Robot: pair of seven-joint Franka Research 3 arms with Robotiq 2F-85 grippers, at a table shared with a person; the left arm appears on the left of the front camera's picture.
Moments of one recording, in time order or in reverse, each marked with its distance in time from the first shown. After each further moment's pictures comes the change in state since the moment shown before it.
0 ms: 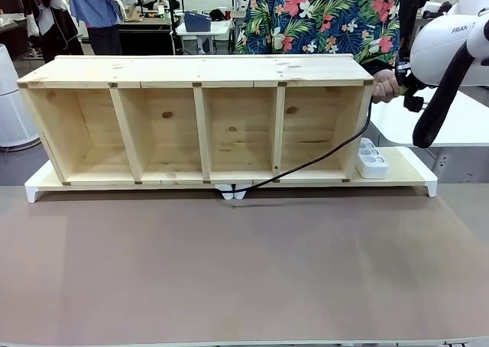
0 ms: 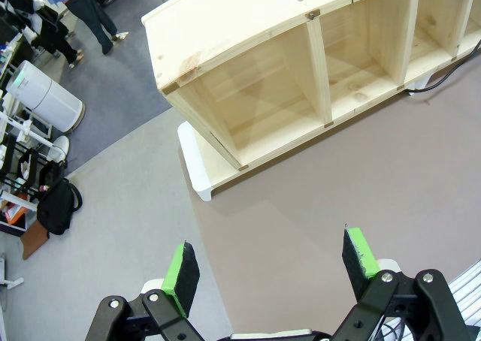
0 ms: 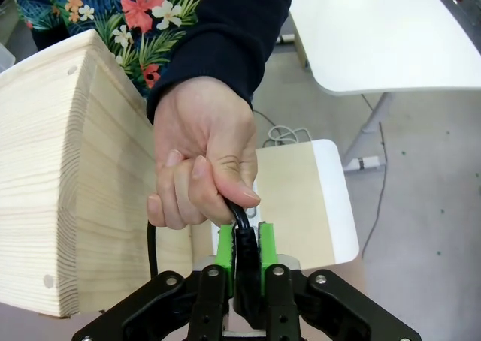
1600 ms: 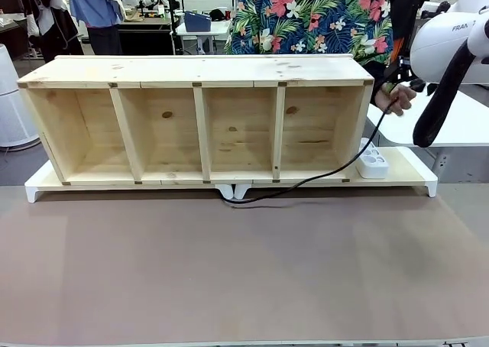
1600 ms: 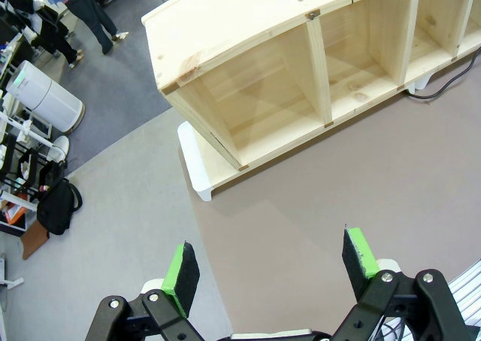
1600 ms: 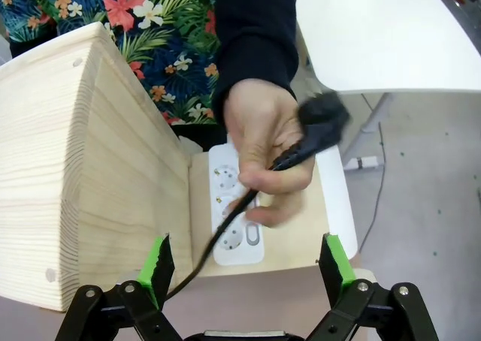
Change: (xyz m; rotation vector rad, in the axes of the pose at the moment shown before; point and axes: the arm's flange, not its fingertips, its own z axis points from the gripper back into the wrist) left arm 0.000 0.000 0.000 0.000 0.000 0.000; right arm 0.000 0.002 0.002 0.001 0.010 0.023
